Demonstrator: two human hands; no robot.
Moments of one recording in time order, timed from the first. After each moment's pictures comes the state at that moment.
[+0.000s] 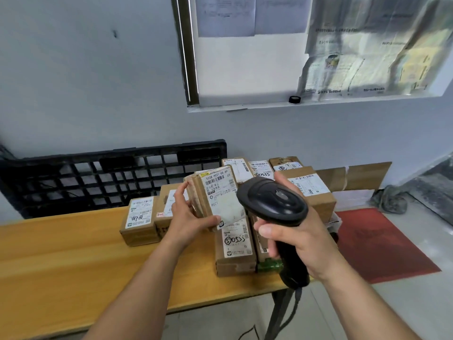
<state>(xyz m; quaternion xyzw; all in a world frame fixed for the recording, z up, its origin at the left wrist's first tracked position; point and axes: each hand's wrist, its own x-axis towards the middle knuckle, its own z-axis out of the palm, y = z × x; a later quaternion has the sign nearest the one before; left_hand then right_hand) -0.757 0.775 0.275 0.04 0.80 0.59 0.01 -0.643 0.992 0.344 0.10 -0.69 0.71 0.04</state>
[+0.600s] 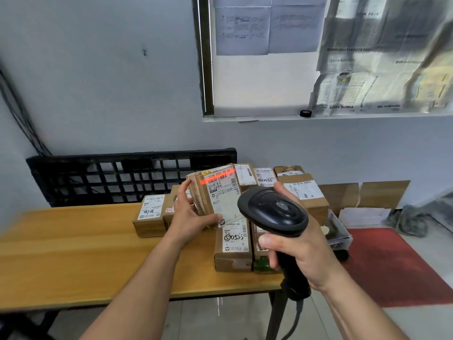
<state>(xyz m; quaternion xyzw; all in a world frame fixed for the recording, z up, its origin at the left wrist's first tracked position) -0.712 0.785 0.295 0.04 0.80 0.60 -0.05 -0.600 1.009 0.346 0.14 -0.71 0.69 0.03</state>
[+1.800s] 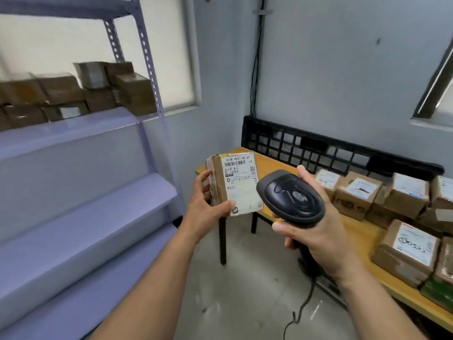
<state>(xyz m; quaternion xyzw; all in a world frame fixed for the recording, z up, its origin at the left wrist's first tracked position) -0.371 0.581 0.318 -0.24 0.73 0.56 -0.30 -0.467 0.791 0.352 0.42 -0.64 0.63 -0.13</state>
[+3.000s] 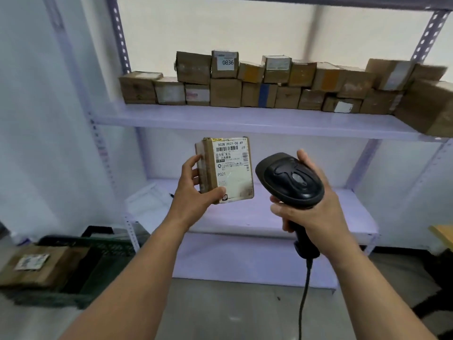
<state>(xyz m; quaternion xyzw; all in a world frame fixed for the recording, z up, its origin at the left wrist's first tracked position) 0.138 0.355 0.312 -0.52 0.57 0.35 -0.53 -0.091 0.415 0.357 0.63 -0.45 0.53 -0.36</state>
